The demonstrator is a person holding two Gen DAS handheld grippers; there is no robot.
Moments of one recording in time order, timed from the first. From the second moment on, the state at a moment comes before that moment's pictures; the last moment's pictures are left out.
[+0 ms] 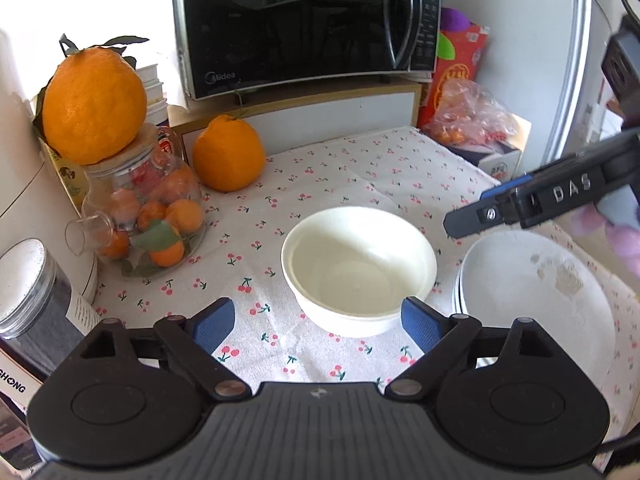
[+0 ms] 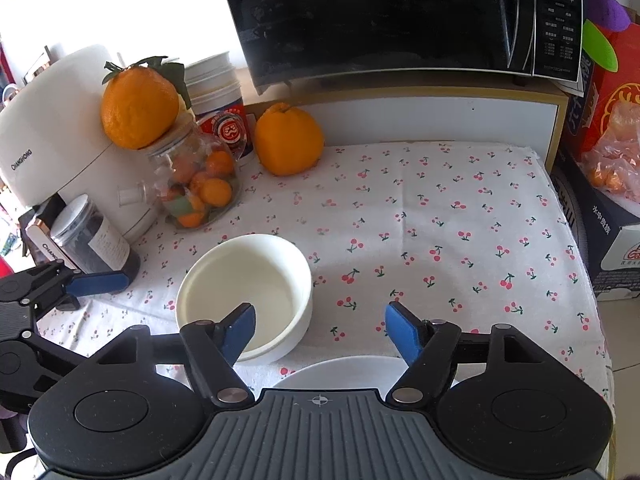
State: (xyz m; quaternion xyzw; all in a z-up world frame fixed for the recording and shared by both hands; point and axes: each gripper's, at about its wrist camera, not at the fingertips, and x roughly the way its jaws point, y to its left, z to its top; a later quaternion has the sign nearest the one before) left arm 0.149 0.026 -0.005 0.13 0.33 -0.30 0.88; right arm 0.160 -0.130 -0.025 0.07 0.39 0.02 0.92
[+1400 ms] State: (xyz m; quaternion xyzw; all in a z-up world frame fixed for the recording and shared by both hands) left arm 0.180 -0.008 -0.057 0.18 0.37 -0.35 0.84; right arm 0.219 -0.142 -0.066 0.21 0.42 0.03 0.88
